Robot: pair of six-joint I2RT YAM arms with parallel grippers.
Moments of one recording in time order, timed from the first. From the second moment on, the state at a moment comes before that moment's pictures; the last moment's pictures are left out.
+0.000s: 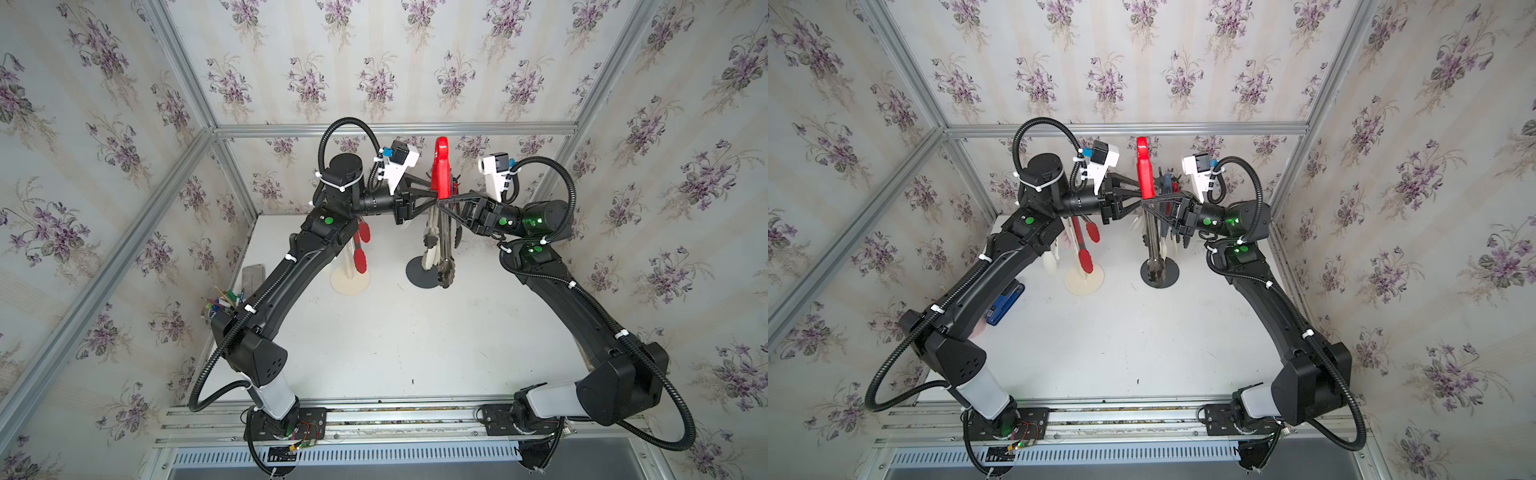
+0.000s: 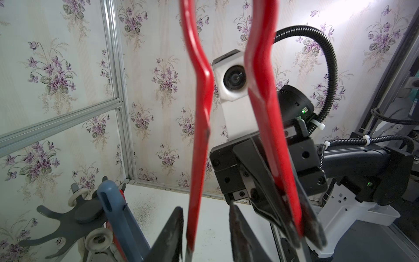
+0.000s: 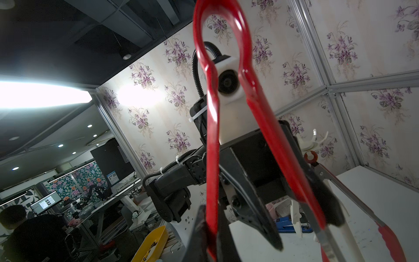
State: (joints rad) left arm -0.53 1.72 1.90 -0.08 0.88 -0.14; right arm 0.32 1.41 1.31 0.78 -1.13 1.14
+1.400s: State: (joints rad) left arm -0.51 1.66 1.85 -0.07 0.90 -0.09; right arm 0.29 1.27 1.31 0.27 -0.95 0.65
